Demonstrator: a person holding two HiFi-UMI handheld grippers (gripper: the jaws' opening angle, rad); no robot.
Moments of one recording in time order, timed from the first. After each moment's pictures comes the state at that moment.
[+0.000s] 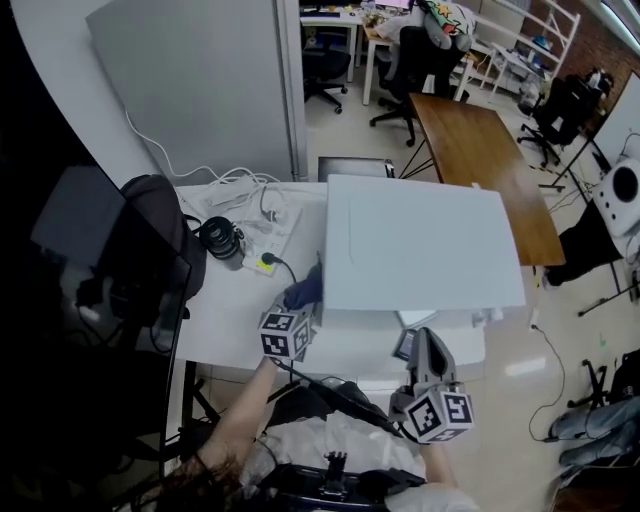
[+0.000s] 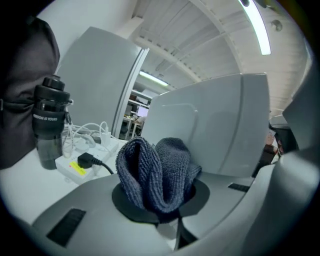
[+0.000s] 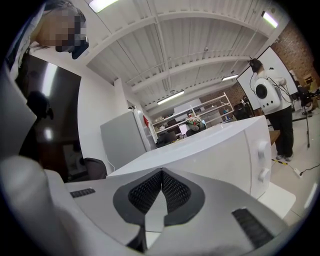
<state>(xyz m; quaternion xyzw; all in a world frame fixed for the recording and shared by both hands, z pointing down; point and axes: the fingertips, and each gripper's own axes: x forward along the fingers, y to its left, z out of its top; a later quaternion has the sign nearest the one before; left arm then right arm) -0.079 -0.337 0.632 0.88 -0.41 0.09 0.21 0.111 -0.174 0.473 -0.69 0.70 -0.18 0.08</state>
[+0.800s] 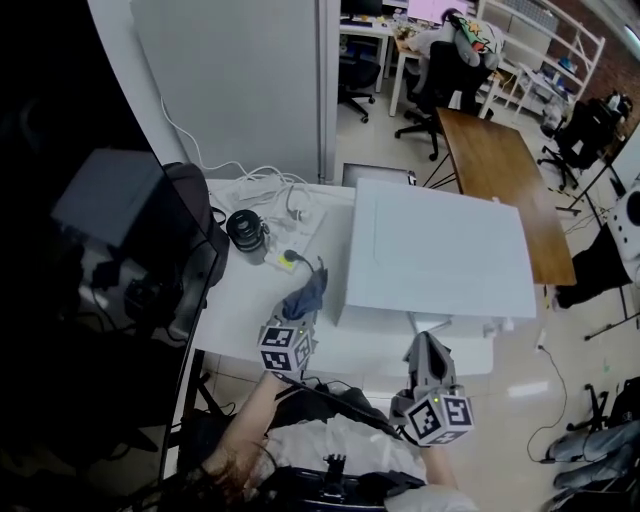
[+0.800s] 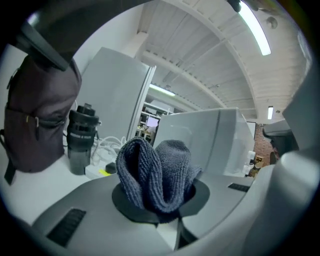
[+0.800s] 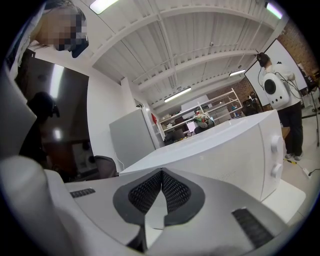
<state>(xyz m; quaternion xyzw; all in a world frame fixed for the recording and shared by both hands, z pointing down) -0.135 -0.308 0.602 0.86 -0.48 0.05 0.18 0.077 -0.174 0.472 -0.65 0.73 -0.18 0.08</state>
